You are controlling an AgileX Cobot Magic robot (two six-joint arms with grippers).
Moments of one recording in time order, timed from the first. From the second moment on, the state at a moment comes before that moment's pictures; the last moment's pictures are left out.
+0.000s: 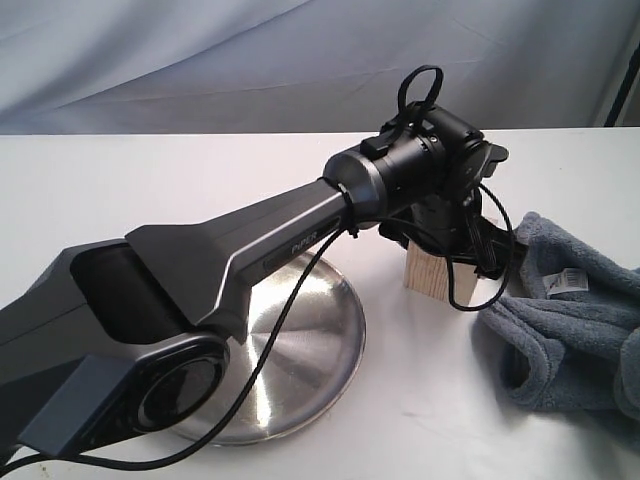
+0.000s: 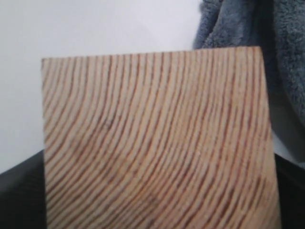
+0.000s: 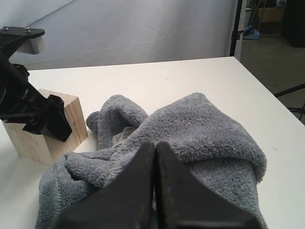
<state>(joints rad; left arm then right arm) -0.87 2.66 -2.48 0.07 1.09 -0.33 -0.13 0.00 0.00 0.10 0.33 -0.07</state>
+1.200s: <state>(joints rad) -0.87 2.65 -2.48 0.13 1.09 -0.33 -0.13 0.00 0.00 0.10 0.33 -0.07</state>
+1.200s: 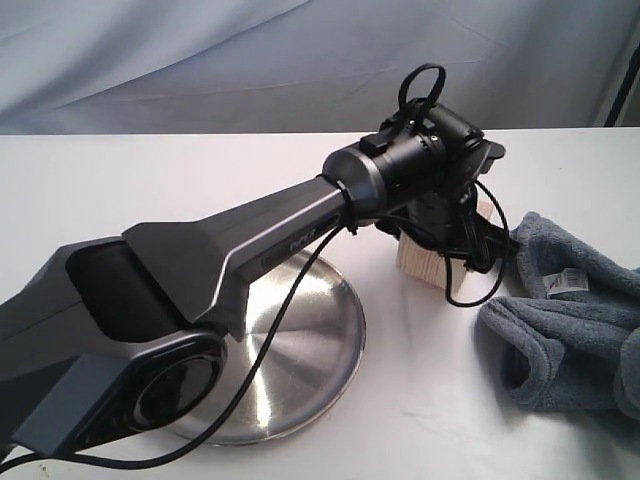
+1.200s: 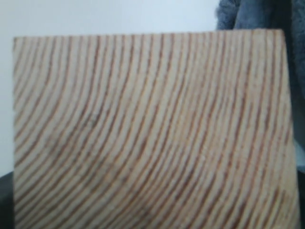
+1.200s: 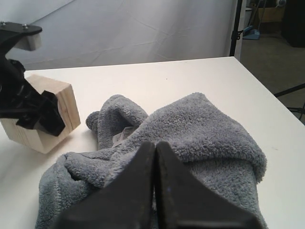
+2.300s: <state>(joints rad) -0.83 2.46 -2.48 0.07 1.24 -0.22 -0.13 0.00 0.00 0.10 0.33 -0.07</state>
